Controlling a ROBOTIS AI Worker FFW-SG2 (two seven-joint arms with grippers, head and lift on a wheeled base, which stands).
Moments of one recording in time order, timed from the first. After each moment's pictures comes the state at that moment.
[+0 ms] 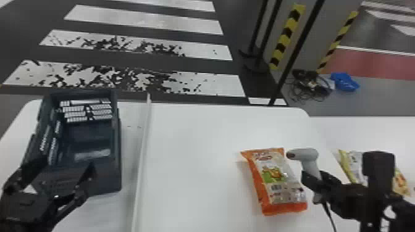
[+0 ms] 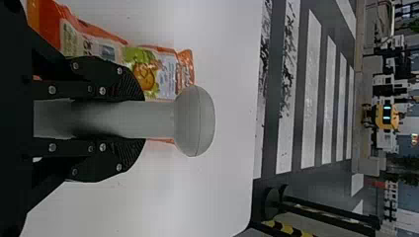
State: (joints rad) left arm 0.56 0.33 -0.04 -2.06 0.28 0.04 -0.03; right arm 0.43 -0.19 -0.45 -2.20 -0.05 0.85 0.48
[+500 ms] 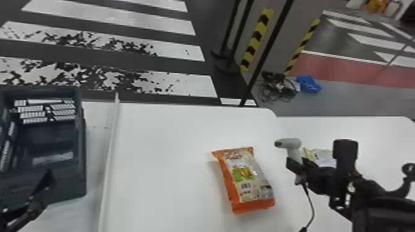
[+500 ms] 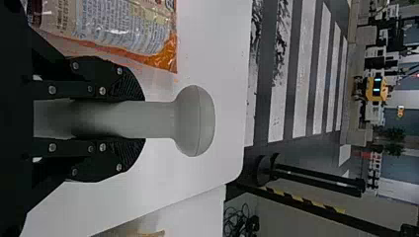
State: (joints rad) left arm 0.58 0.32 -0.03 -2.08 0.27 0.04 -0.03; right arm 0.26 -0.31 -0.49 -1.85 -0.08 0.69 0.46
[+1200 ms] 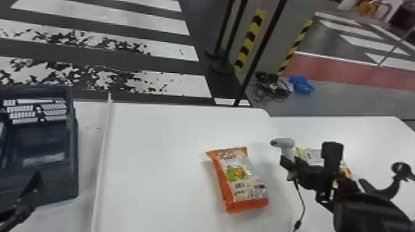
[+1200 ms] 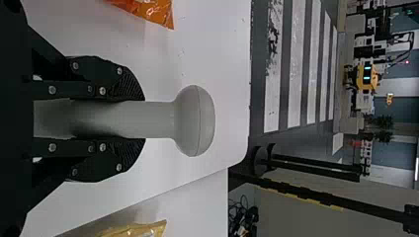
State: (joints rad) left arm 0.58 0.33 -0.03 -2.07 0.27 0.04 -0.03; right arm 0.11 -0.36 -0.47 -1.46 -0.09 0.45 0.47
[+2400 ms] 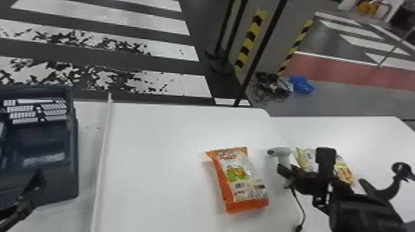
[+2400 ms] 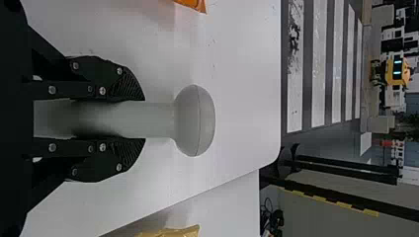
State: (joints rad) left arm 0.56 0.34 -0.04 -2.05 0.28 0.04 -0.03; right arm 0.05 -0.39 -0.43 -1.31 -0.09 0.44 0.47
